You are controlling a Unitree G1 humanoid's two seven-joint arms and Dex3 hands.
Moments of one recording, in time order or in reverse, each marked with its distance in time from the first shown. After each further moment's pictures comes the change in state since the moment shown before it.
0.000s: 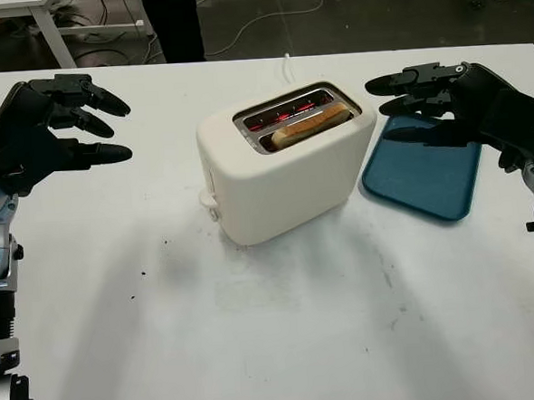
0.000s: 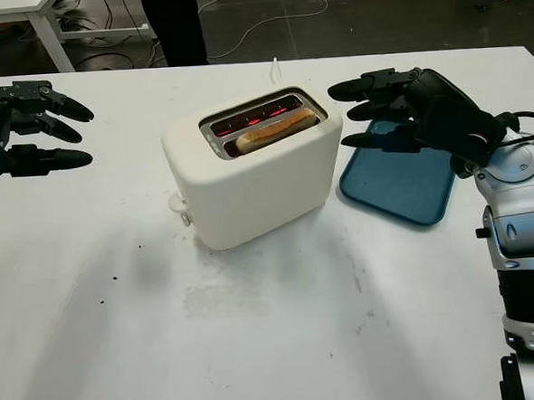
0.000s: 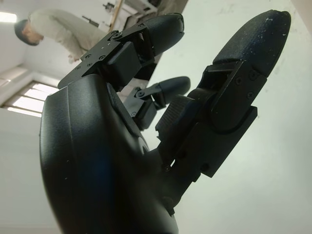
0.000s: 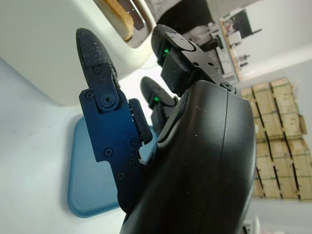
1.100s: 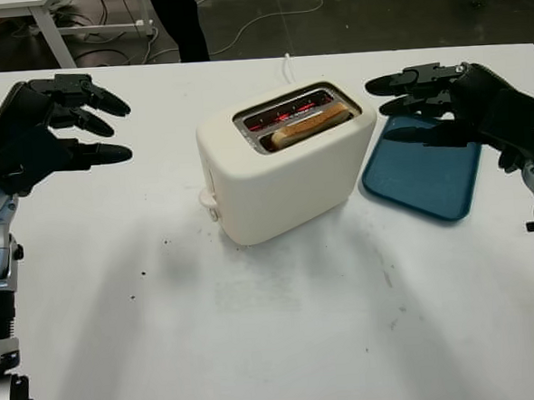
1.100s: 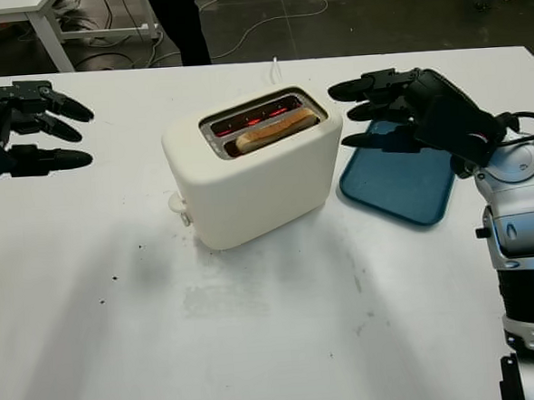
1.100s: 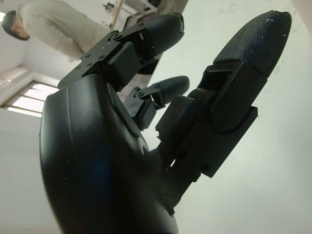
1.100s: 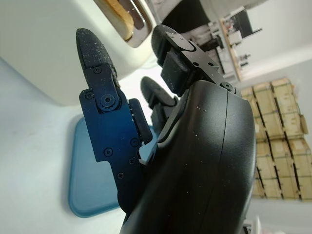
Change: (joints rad) left arm 0.000 0.000 0.000 -0.001 0.000 0.003 0.000; right arm 0.000 0.000 0.000 0.002 0.001 0.000 0.000
